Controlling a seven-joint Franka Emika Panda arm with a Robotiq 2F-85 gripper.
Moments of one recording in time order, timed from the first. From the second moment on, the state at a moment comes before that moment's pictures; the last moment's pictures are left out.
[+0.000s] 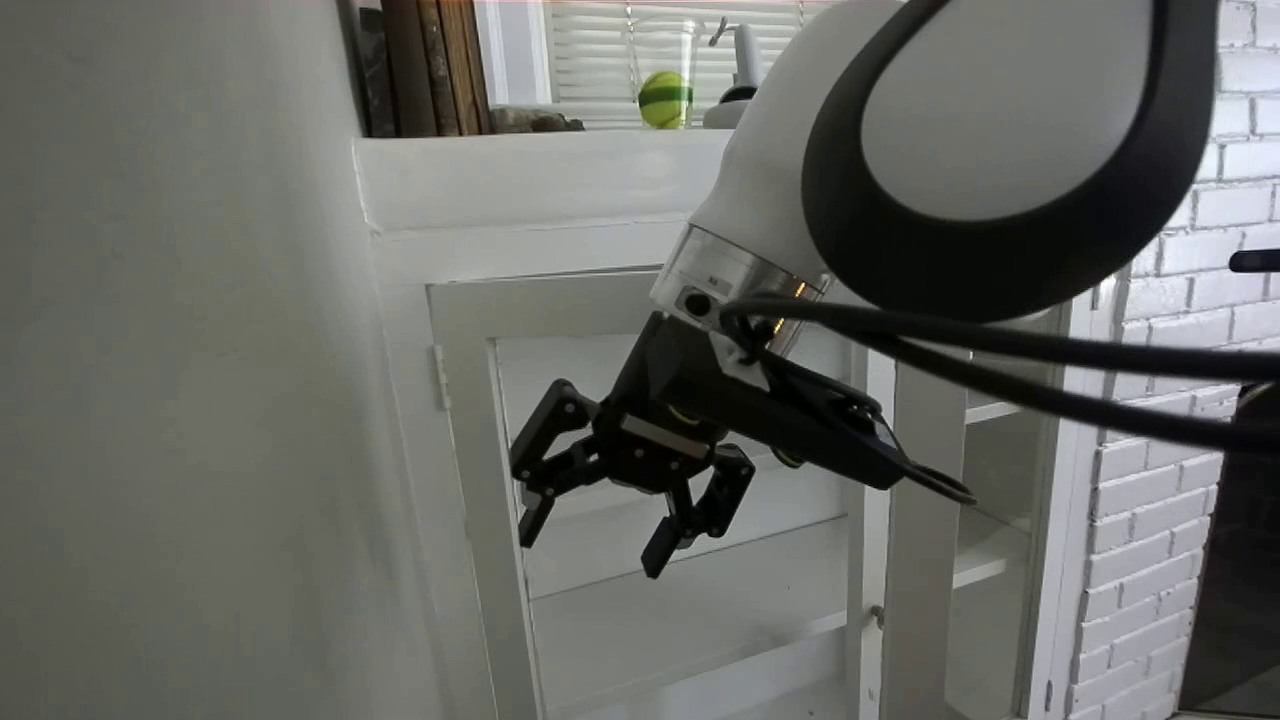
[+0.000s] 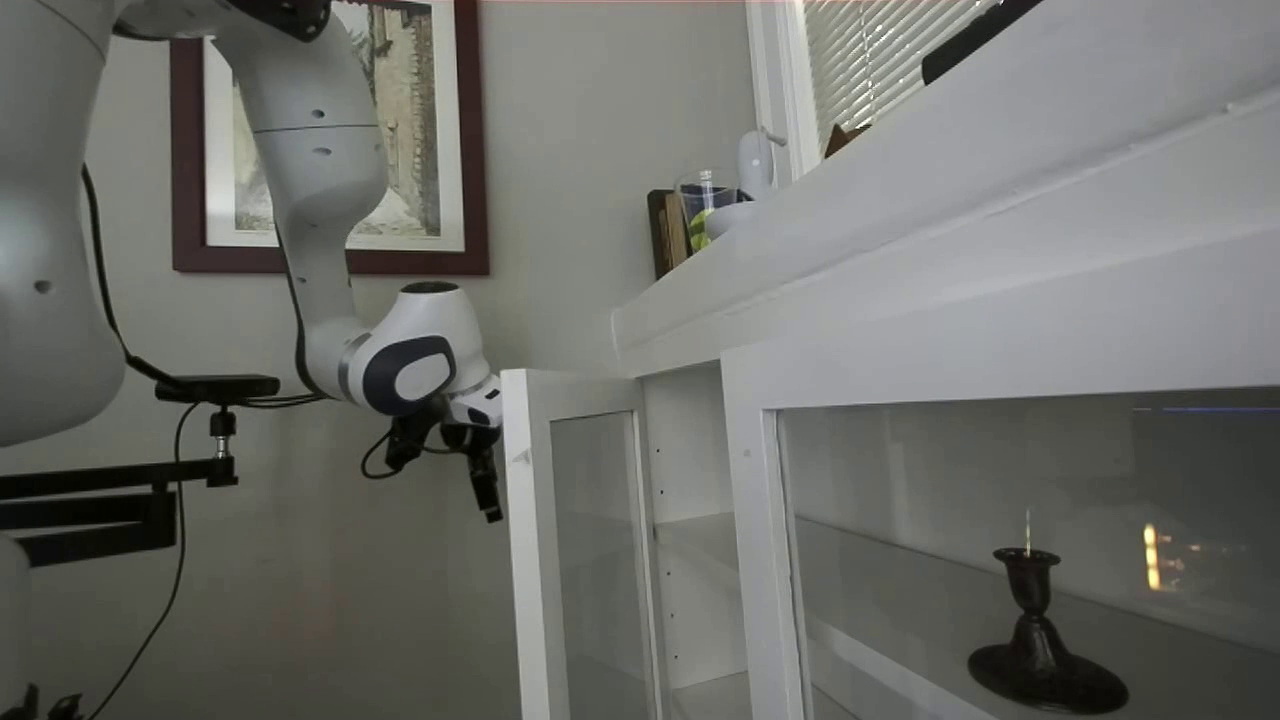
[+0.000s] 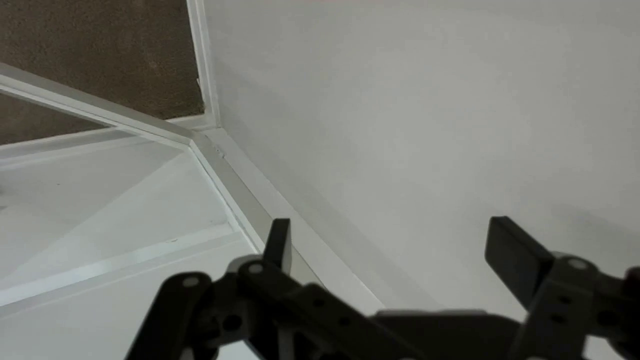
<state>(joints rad) -0.32 0.17 1.05 -2.57 0.26 3.21 0.70</state>
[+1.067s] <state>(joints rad) -0.96 0.16 1.66 -2.42 0.26 2.73 0.65</state>
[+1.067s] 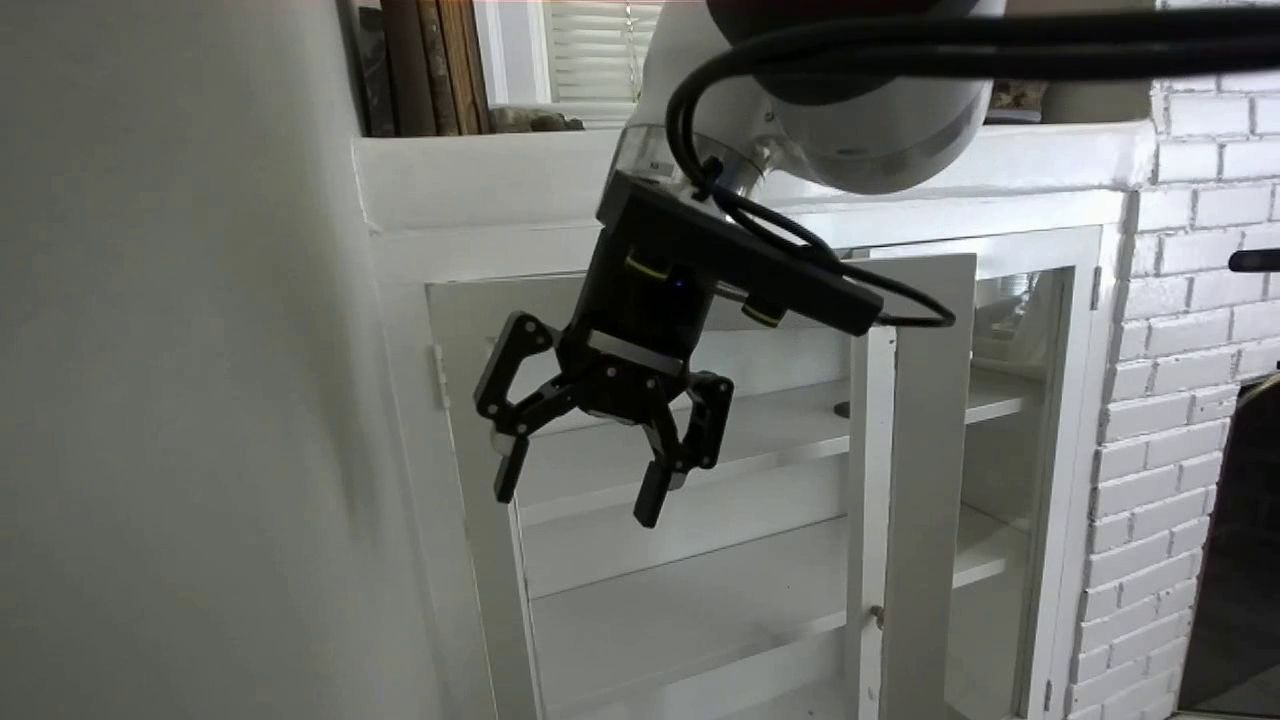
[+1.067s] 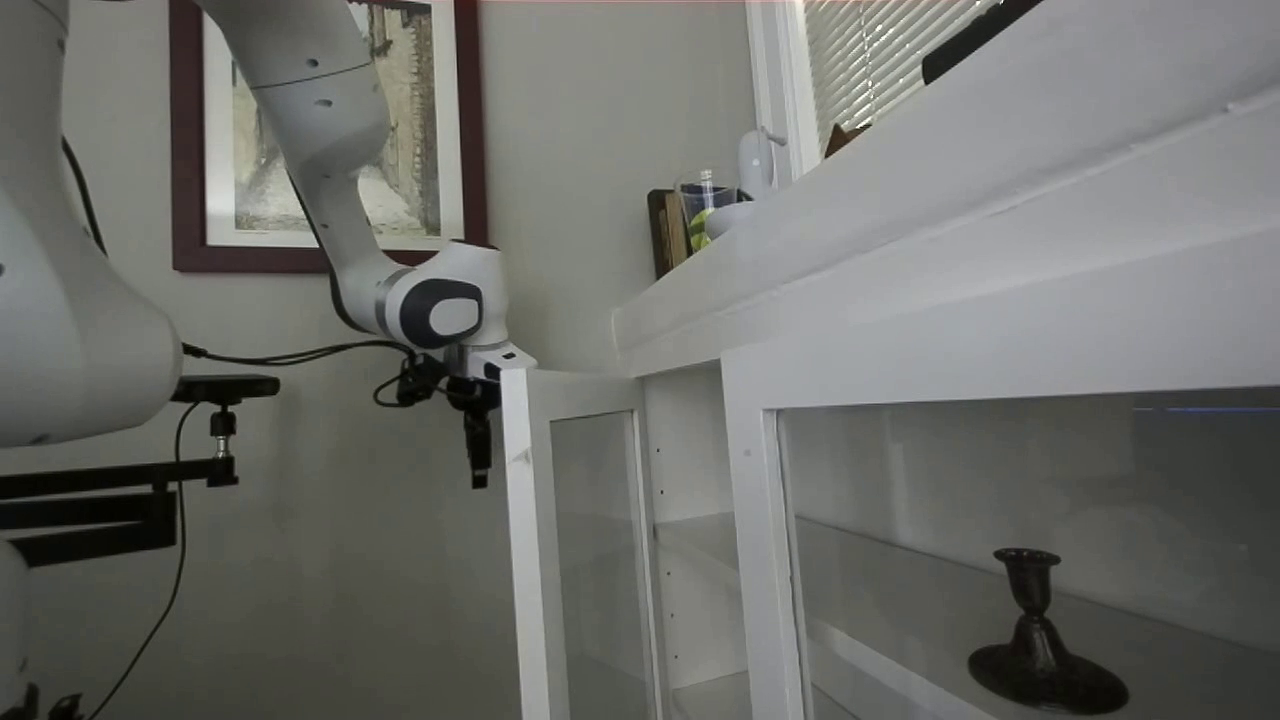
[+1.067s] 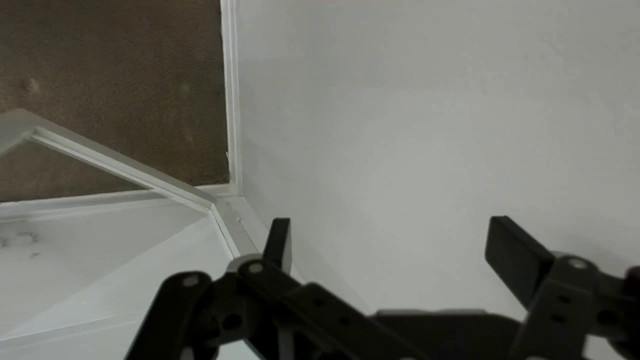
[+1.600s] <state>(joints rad) -1.33 0.20 2.05 -2.32 -0.08 2.37 0.93</state>
